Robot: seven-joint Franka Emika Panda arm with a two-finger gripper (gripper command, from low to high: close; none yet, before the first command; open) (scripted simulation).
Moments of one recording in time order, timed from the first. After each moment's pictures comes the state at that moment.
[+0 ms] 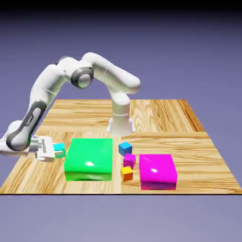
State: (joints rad) arm -0.75 0.95 -0.12 -1.51 0.29 1.25 0.82
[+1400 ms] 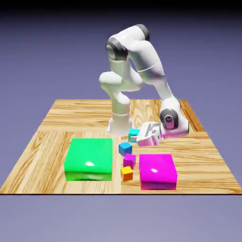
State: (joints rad) arm -0.18 0.52 0.72 -2.57 -0.88 1.51 0.88
